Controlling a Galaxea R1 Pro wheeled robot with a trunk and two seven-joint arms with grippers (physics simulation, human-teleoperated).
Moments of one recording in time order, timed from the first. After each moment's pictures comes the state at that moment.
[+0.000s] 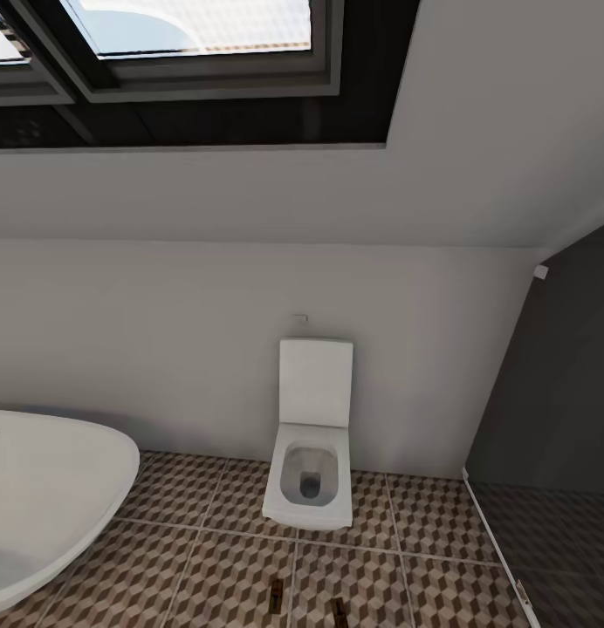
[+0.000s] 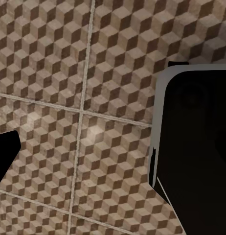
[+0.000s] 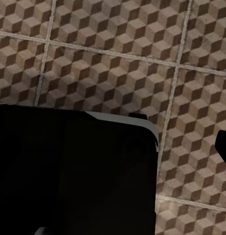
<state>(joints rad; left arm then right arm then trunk) -0.04 0.06 -0.59 0.01 0.60 -0.24 0.18 -0.02 0.03 0.13 -0.06 -0.04 -0.40 -0.01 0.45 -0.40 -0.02</state>
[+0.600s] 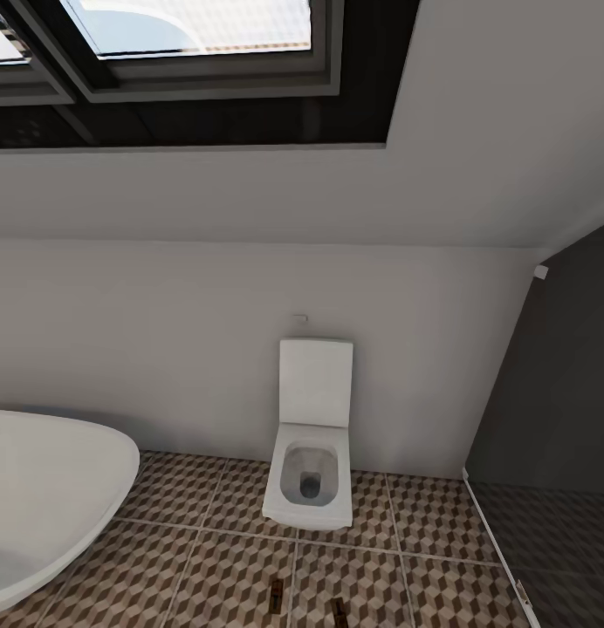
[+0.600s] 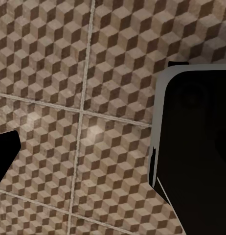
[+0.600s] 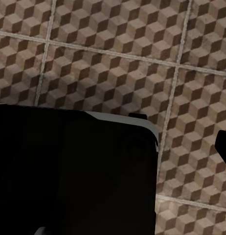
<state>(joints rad) -0.04 0.06 -0.59 0.01 0.60 -0.24 0.18 -0.02 0.03 0.13 -0.06 -0.04 -0.40 -0.01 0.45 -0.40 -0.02</state>
